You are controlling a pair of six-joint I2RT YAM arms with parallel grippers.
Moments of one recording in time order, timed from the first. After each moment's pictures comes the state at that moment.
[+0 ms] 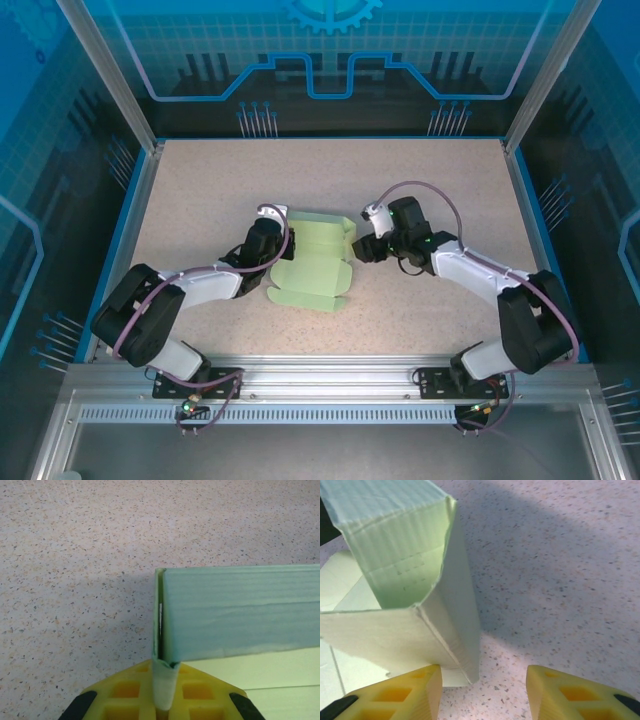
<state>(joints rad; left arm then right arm) -0.51 1.51 0.62 0.35 -0.23 -0.28 0.46 1.46 0.83 -0.19 -0.31 0.03</state>
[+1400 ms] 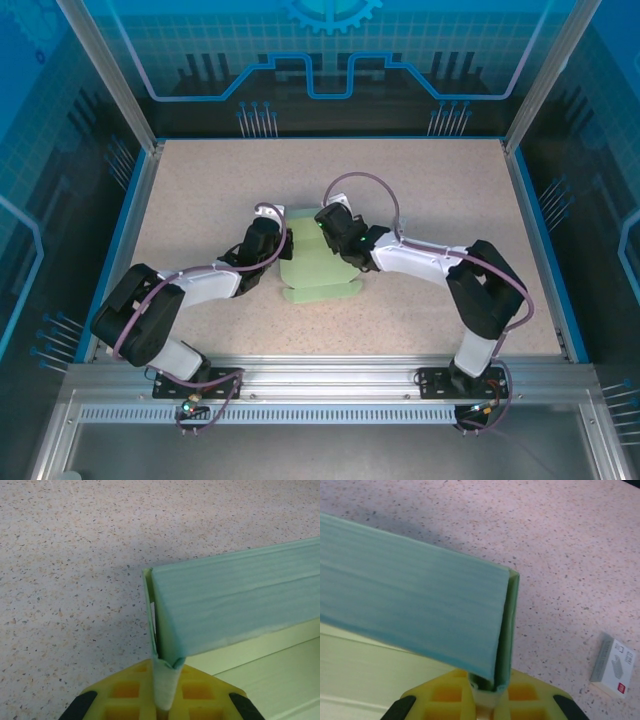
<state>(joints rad) -0.50 1.51 0.62 0.33 -0.21 -0.30 0.80 1.76 1.16 -0.29 0.57 0.26</state>
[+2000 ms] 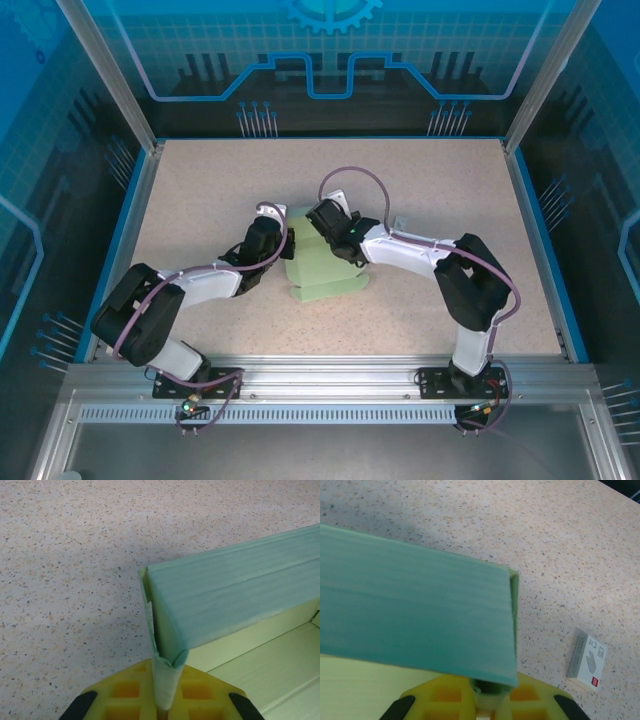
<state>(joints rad) -0.51 1.51 0.63 0.33 -0.20 -0.30 0.80 1.84 1.27 -0.41 0.64 0.27</state>
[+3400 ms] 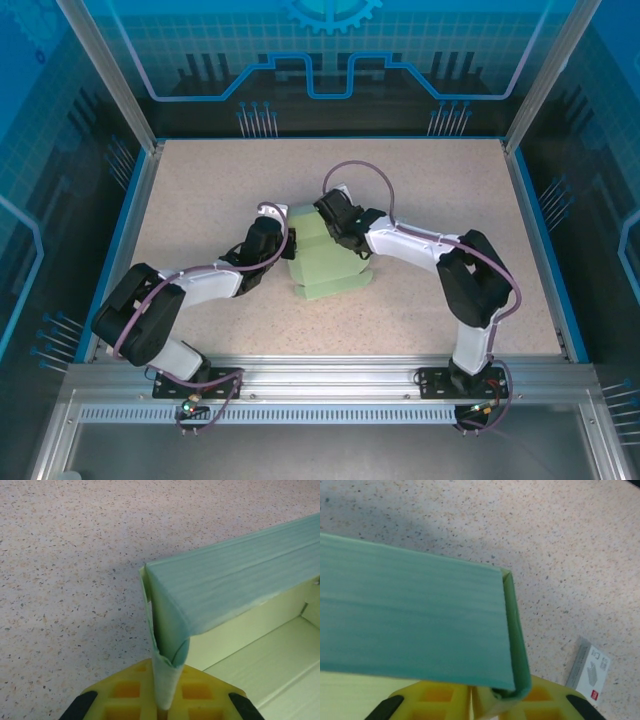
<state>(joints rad) -0.51 1.51 0.63 0.34 -0.19 -0.30 0.74 1.84 1.31 -0.44 0.54 0.21</state>
